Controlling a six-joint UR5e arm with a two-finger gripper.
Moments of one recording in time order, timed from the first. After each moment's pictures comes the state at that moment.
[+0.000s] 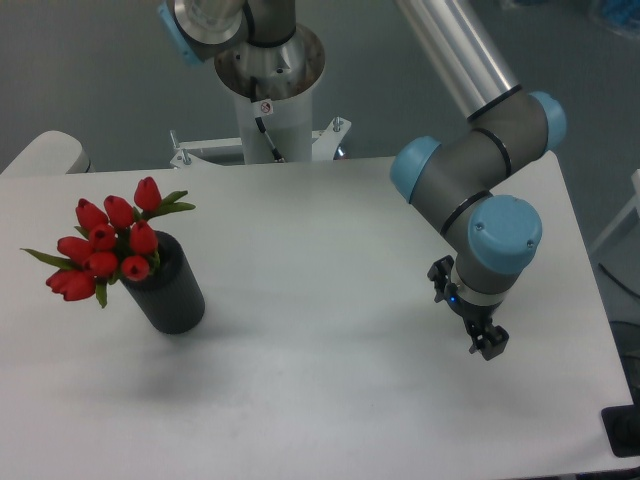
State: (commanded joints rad) arm 2.63 -2.17 -1.38 -1.15 1.61 1.73
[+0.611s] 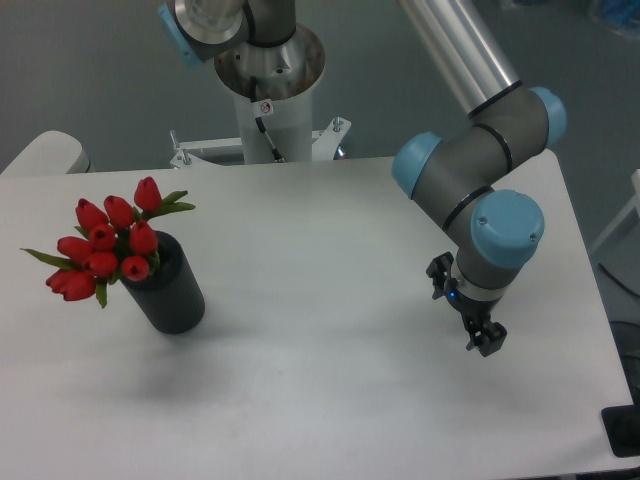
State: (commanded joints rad) arm 2.64 -2.14 -1.43 -1.12 1.52 1.69
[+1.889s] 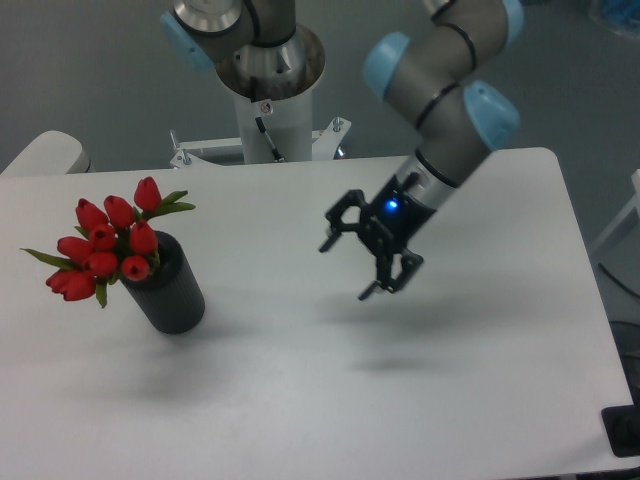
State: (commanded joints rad) arm 2.72 -1.70 -1.92 -1.27 0.74 1.69
